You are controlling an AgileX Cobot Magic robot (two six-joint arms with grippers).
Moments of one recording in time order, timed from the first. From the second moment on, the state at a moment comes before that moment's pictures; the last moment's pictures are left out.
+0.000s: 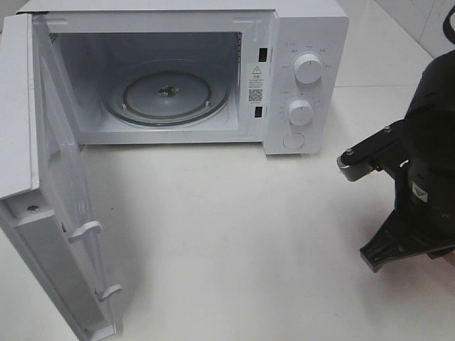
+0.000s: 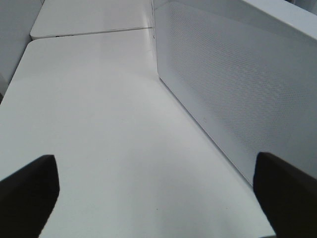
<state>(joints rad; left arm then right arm) 0.01 -0.01 -0.50 -0.13 1.04 0.16 0.63 1.53 -0.74 -0.50 0.95 0.57</state>
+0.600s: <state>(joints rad) 0.01 -0.01 -0.50 -0.13 1.04 0.16 0.91 1.43 -0.66 -0.49 1.01 0.57</state>
